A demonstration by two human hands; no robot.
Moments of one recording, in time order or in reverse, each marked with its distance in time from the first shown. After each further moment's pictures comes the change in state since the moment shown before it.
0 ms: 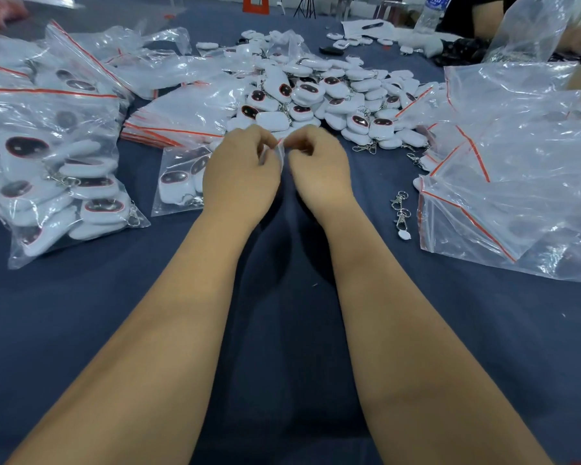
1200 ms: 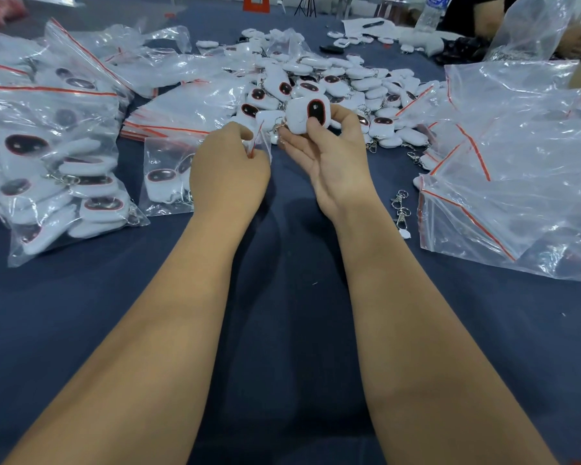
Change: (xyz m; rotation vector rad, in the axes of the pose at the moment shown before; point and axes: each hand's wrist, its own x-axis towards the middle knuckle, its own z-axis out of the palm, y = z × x) left_hand 0.001 -0.003 -0.007 0.056 0.087 -0.120; right_hand 0.008 -0.003 -0.011 0.924 -0.043 0.199
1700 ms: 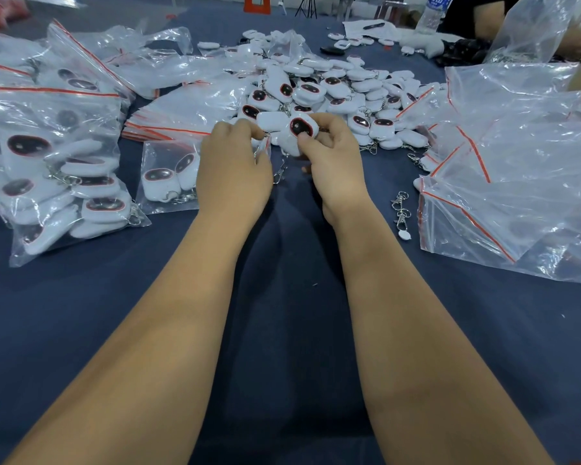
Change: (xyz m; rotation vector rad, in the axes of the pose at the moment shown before) left_hand 0.001 -0.001 0.004 0.035 -0.031 0.130; right_hand 0.000 0.009 -0.006 -0.494 0.062 -0.120
